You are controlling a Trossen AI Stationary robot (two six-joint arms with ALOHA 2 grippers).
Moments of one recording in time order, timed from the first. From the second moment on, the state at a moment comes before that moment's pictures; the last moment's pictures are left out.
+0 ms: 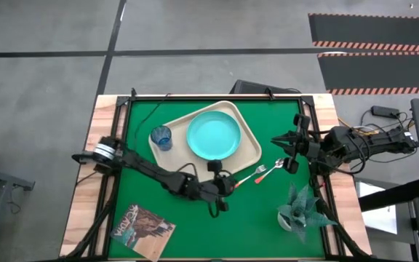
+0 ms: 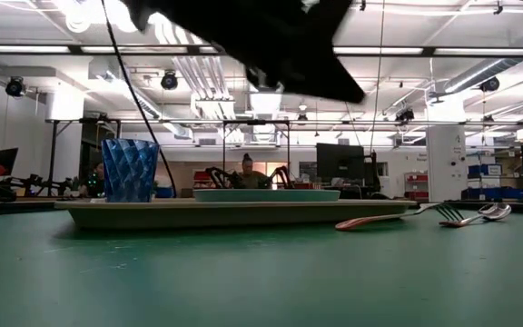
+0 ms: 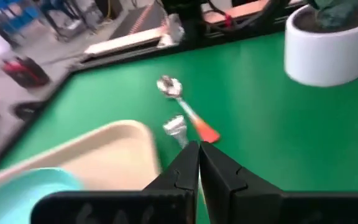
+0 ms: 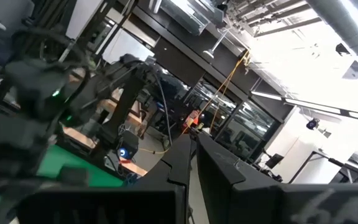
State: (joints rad) left arm -0.34 1.96 1.25 0.29 -0.60 0.03; right arm 0.13 0.52 0.43 0.39 0.13 -0.69
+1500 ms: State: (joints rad) left arm -0.24 2.21 1.48 0.12 -0.42 -0.20; right arm 0.13 0.53 0.43 0.40 0.16 -0.69
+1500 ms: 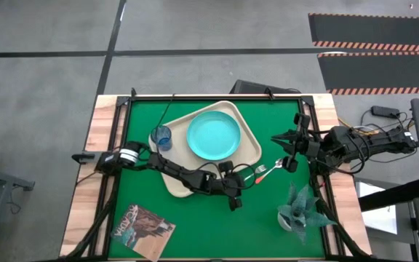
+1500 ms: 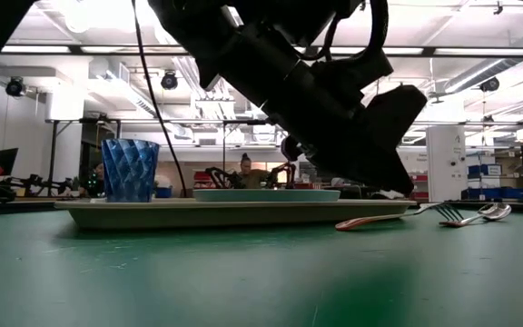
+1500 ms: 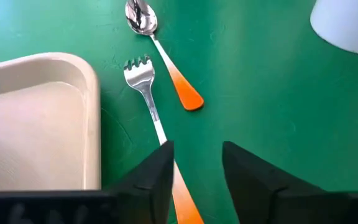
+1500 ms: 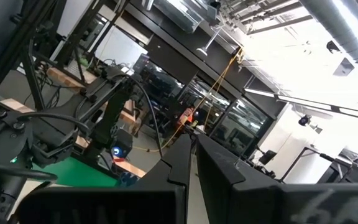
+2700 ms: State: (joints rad) left arm -0.24 2.27 1.46 0.14 -0.42 -0.39; right arm 0.13 0.53 0.43 0.40 0.16 -0.70
